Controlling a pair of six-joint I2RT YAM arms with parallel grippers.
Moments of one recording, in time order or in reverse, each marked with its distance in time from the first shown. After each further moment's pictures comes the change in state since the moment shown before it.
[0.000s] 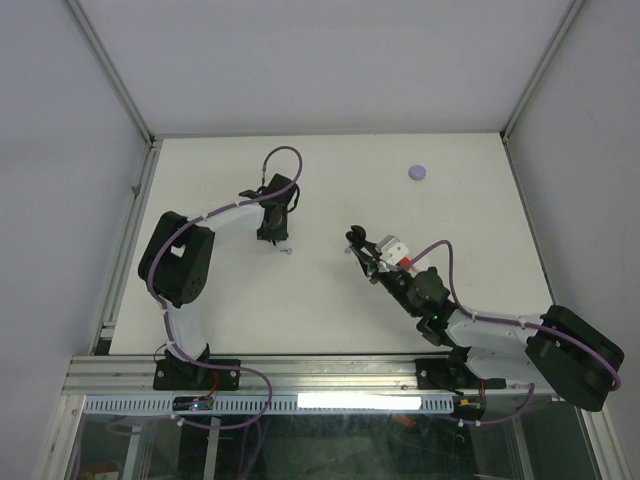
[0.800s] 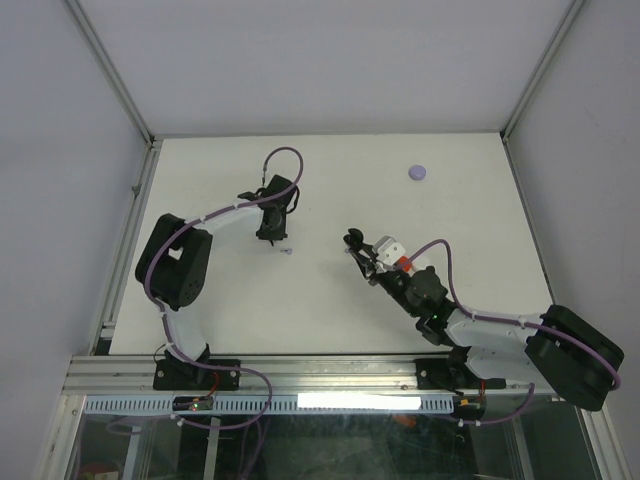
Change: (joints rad) left arm -0.001 0.000 -0.009 0.020 -0.006 0.027; right arm 0.000 0.004 0.003 -0.039 -0.027 0.000
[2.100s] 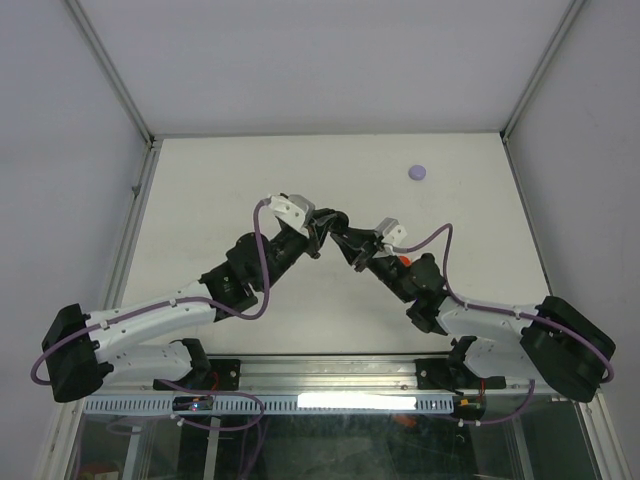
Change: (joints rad) left arm -0.529 -0.781 -0.468 0.930 -0.058 0.398; right arm 0.000 0.076 0.150 0.111 -0.105 0.171
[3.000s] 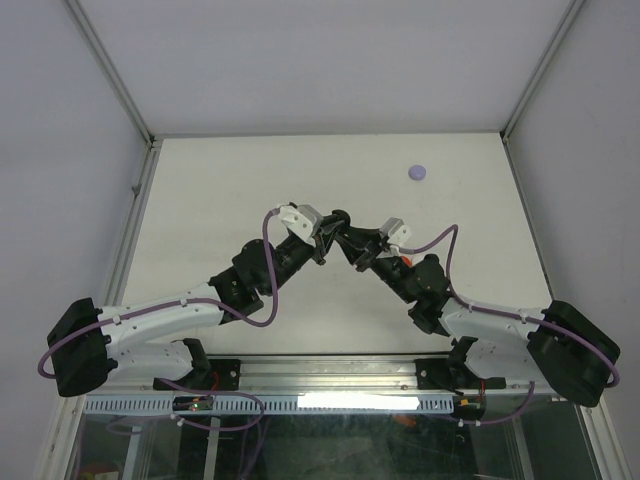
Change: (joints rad) left arm -0.021 0.050 -0.063 0.156 0.055 0.056; right arm 0.001 -0.045 0.000 0.002 -0.013 0.020
